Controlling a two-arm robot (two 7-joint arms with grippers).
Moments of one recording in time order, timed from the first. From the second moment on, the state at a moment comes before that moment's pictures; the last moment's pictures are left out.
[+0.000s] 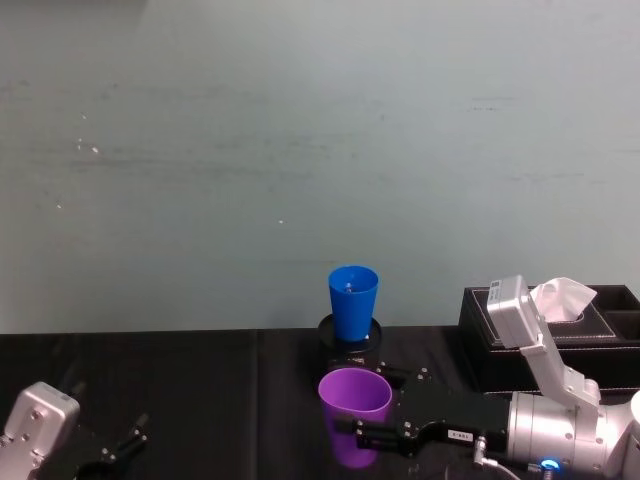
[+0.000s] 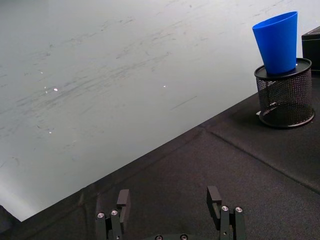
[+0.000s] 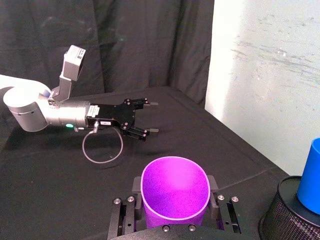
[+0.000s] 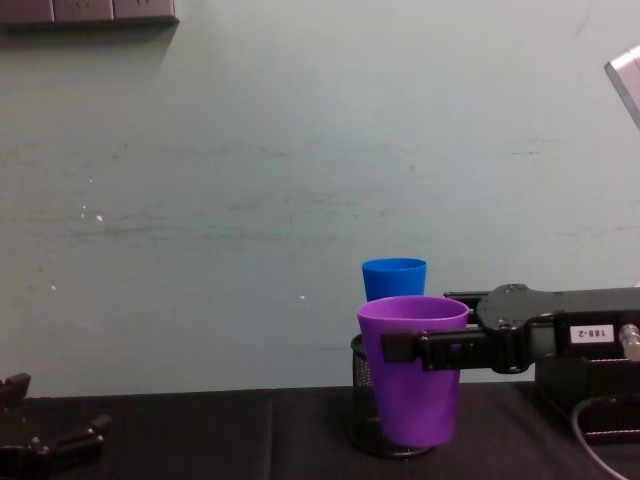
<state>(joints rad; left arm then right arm) -0.20 0.60 0.45 -1.41 -0.25 -0.12 0.03 0.57 0.55 -0.60 -1.32 0.56 0.03 0.85</state>
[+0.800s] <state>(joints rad) -0.20 0.60 0.45 -1.41 -0.25 -0.12 0.03 0.58 0.52 -0.64 -1.20 0.55 -0.07 0.89</state>
